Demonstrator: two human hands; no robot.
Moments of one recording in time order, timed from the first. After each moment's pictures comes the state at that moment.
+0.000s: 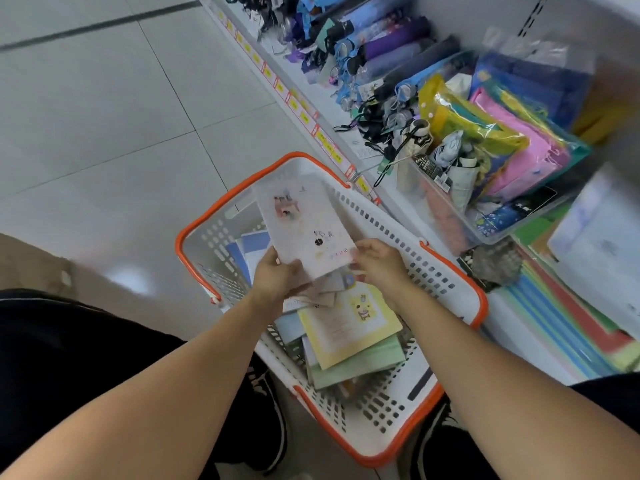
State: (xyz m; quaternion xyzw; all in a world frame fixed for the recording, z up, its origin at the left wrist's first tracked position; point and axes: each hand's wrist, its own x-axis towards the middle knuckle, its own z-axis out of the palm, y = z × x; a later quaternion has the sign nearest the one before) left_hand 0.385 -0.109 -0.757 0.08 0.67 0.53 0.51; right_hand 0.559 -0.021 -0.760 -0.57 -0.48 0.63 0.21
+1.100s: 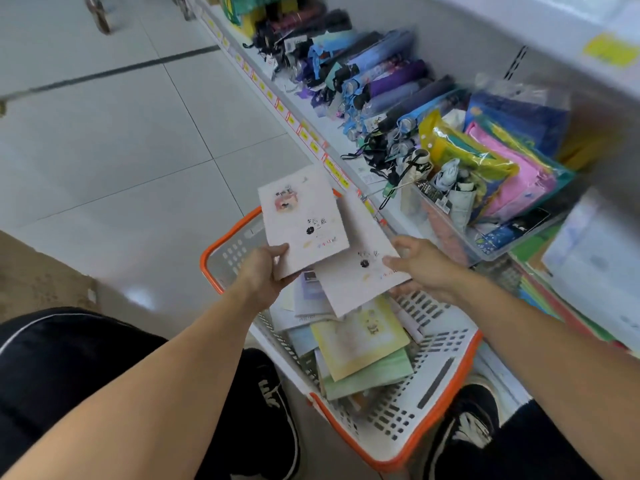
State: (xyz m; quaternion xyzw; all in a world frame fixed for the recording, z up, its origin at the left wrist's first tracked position) left_hand 0.344 -0.107 -0.693 -0.02 0.57 0.58 0.58; right_hand 0.595 -0.004 -0.669 -0.50 -0.53 0.67 0.12
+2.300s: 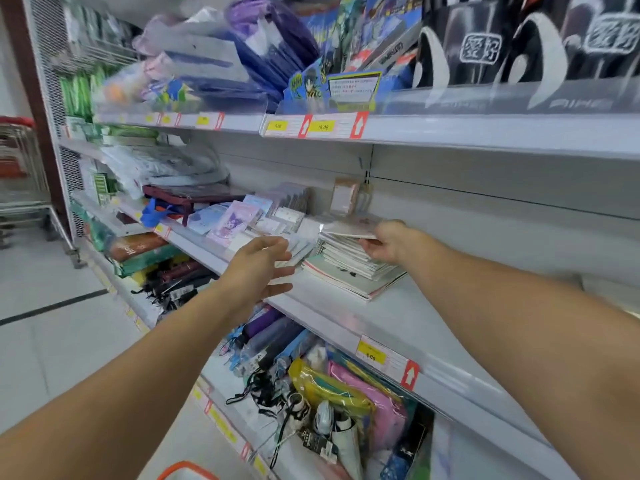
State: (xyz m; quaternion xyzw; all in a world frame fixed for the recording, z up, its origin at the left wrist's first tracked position) left_hand 0.456 0.130 -0.333 0.44 0.50 0.57 0.49; right_hand 0.660 0.271 -0.306 -0.55 -0.37 0.54 0.52
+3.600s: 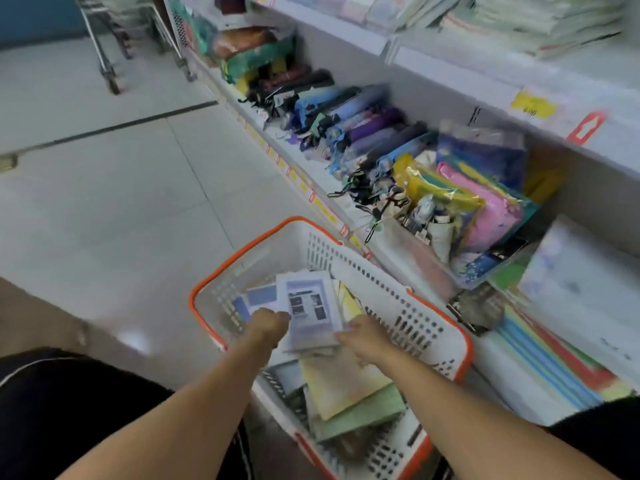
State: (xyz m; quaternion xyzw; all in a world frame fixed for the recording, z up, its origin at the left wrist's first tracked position) left_hand 0.372 -0.112 -0.724 0.15 0.83 0.26 0.47; right_hand 0.563 -0.057 -0.737 -0.59 -0.62 0.52 -0.04
